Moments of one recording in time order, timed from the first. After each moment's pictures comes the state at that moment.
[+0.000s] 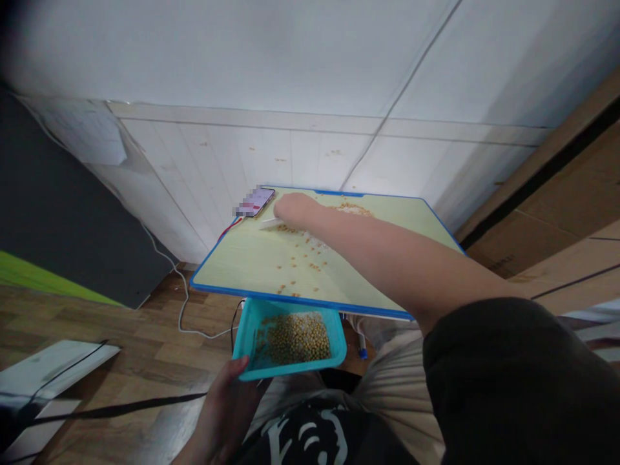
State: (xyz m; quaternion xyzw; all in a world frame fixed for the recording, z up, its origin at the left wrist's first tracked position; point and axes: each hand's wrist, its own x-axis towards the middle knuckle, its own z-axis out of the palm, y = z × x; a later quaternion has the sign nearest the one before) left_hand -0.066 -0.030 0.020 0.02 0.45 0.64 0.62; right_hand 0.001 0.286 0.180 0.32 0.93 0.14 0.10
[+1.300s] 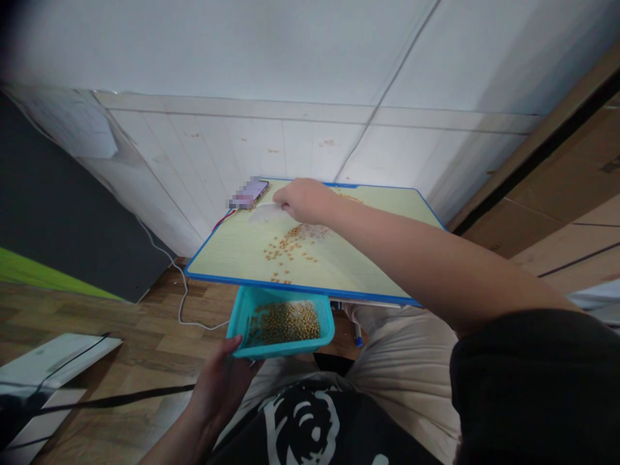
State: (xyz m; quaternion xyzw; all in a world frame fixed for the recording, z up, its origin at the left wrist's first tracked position) left_hand -0.075 -0.023 0.019 0.03 0.49 0.63 0.61; right_hand 0.054 0.252 0.201 0.32 0.94 0.10 -0.01
